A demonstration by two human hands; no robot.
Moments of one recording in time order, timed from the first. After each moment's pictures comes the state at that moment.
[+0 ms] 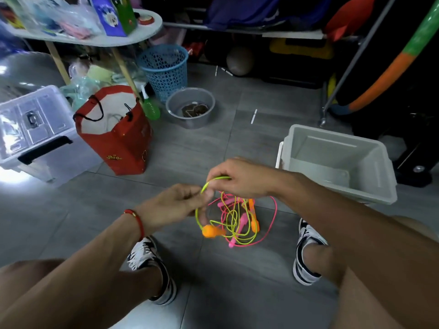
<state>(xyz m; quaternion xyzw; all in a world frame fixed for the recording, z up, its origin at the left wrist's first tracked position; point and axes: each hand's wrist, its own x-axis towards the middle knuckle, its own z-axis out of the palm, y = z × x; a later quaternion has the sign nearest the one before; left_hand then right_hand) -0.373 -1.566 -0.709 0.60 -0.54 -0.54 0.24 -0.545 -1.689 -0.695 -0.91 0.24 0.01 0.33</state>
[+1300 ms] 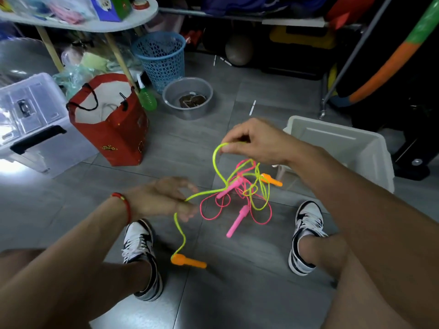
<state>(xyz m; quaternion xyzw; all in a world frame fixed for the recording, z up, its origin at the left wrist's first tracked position) -0.355 -1.566 -0.709 0.66 -0.52 -0.54 0.10 -0.573 -1.730 -0.689 -0.88 0.30 -0.10 0.35</state>
